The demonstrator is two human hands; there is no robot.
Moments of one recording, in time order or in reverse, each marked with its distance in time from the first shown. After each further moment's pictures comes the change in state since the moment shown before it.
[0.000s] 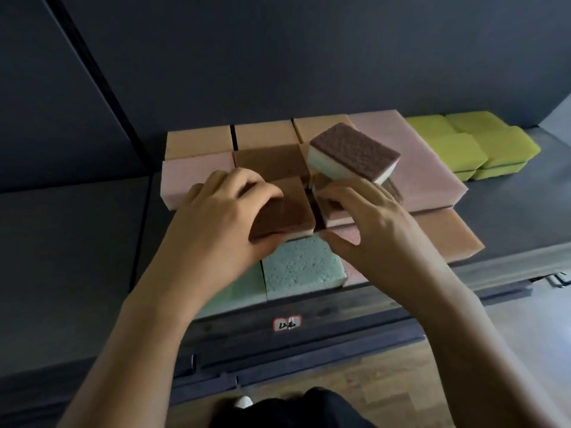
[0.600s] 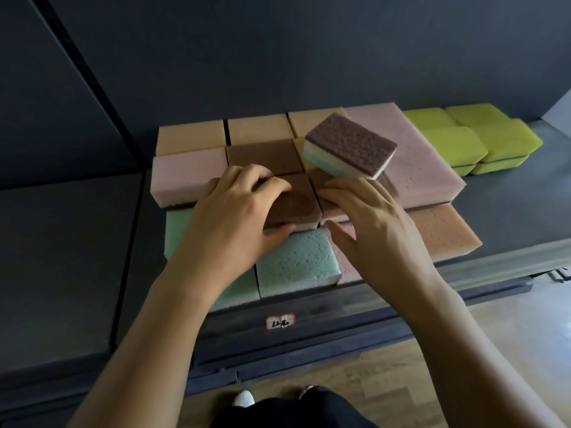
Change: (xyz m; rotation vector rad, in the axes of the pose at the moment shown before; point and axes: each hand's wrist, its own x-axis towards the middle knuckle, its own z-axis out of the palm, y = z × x) left_hand 0.016 0.010 0.024 0.037 0.008 -0.004; right_hand -0.003 0.012 0.014 -0.069 0.119 0.012
